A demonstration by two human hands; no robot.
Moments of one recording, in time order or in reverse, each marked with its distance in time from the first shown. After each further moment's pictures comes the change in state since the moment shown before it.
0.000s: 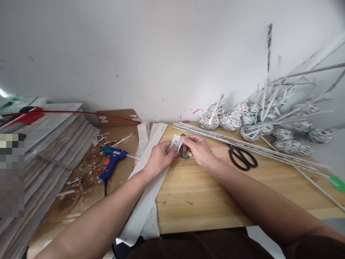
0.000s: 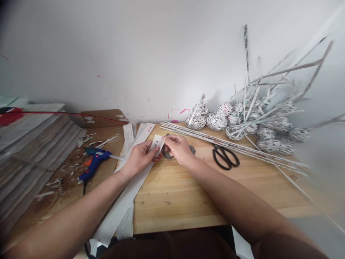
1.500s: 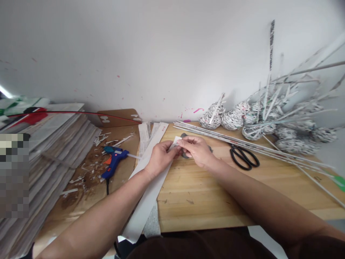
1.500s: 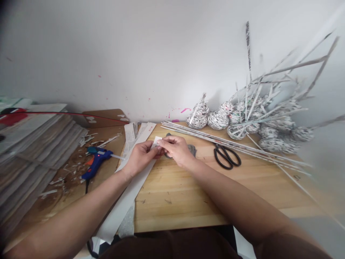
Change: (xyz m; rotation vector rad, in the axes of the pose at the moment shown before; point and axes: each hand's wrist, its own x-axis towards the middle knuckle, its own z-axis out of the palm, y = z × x) left_hand 0.001 0.004 0.001 -0.065 0.025 0.020; right_hand -0.009 -0.007 0.009 0.044 -0.085 0.044
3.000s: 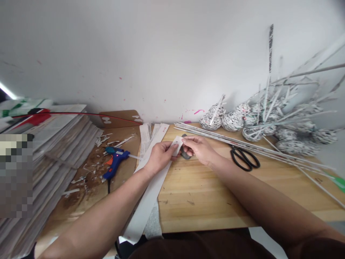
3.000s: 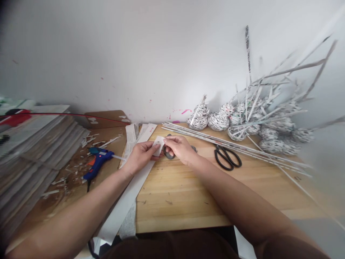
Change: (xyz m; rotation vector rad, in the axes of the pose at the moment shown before) left_hand 0.004 0.006 -0.005 -0.082 -0.024 -0.159; right_hand 0.004 -0.007 -0.012 -0.163 -0.130 -0.028
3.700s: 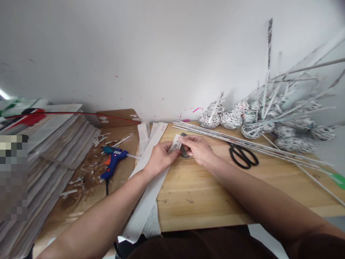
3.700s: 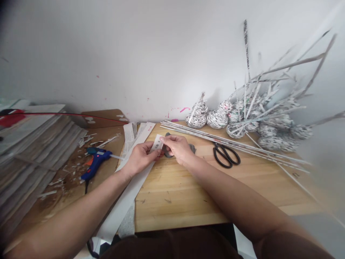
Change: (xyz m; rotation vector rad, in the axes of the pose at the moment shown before) left_hand -0.006 -0.003 0.001 0.275 -0.013 0.170; right_hand 0.003 0.009 0.008 0.234 0.202 0.095
